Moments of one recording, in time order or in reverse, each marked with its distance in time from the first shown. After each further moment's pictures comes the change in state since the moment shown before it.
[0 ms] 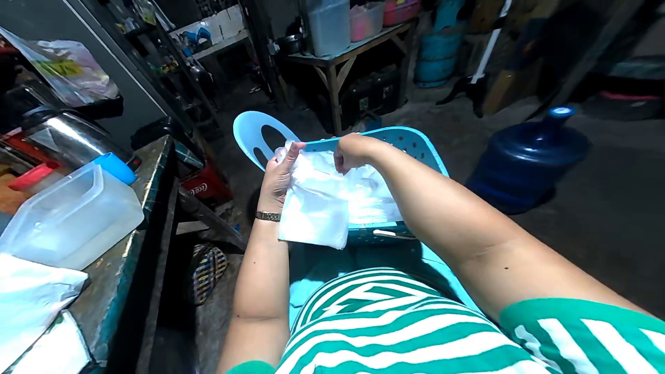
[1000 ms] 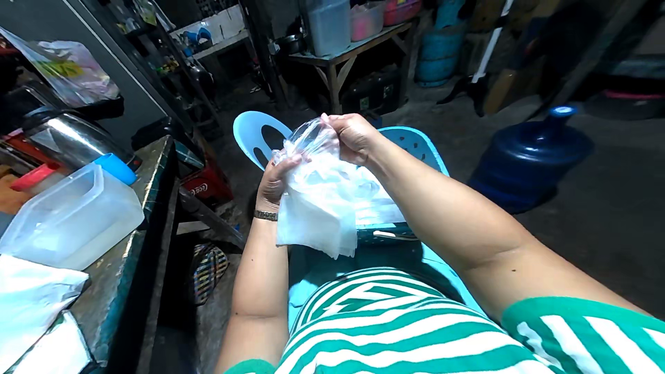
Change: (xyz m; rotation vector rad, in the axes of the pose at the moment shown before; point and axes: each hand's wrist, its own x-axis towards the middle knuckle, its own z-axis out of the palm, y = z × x) left_hand -0.008 -0.002 -0.010 -0.283 -0.299 0.181; right_hand -0.026 -0.041 -0.008 1.685 0.319 -0.138
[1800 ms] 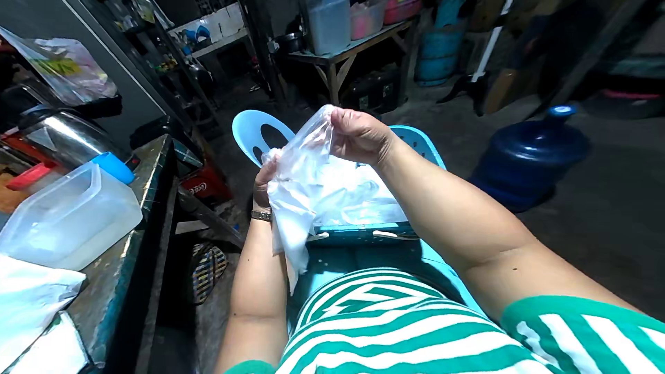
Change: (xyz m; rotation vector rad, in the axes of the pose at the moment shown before) left_hand -0.015 0.013 0.002 -0.144 -0.032 0.087; right_hand -0.006 0.001 -0.022 0.080 -0.691 -0.234
